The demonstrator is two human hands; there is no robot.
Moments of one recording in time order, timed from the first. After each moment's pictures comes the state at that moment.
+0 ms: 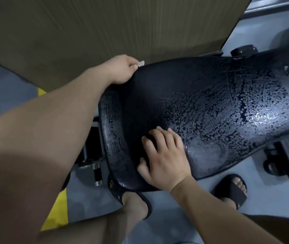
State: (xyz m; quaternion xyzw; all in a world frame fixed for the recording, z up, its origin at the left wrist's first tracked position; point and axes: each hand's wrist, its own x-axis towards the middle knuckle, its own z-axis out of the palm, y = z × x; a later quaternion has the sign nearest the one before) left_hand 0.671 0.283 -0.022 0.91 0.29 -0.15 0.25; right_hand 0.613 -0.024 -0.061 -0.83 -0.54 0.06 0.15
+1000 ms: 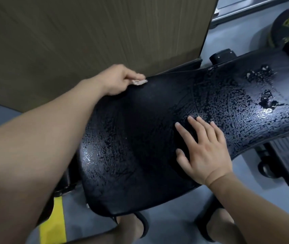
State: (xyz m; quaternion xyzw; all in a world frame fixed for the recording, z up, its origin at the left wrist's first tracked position) left_hand 0.758 0.243 -0.002 0.93 0.19 -0.15 0.26; right_hand 0.759 -0.112 -0.059 -0.89 -0.44 0.03 0.08
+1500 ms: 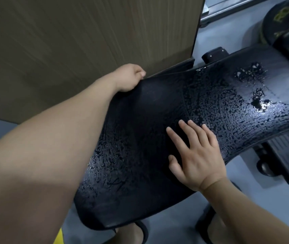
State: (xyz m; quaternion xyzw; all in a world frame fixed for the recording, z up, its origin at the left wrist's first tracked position) left_hand 0.827 0.215 -0.031 0.92 0.23 -0.16 0.25; right_hand 0.761 -0.114 -0.065 -0.89 -0.45 0.01 0.12
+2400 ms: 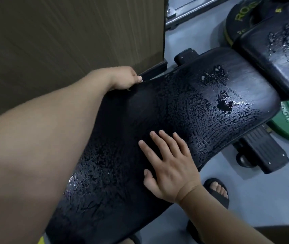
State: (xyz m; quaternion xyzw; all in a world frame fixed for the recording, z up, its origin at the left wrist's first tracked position) left_hand 0.918 0.172 -0.033 0.92 0.16 -0.30 0.20; right_hand 0.765 -0.117 -0.069 -0.88 -0.45 0.02 0.15
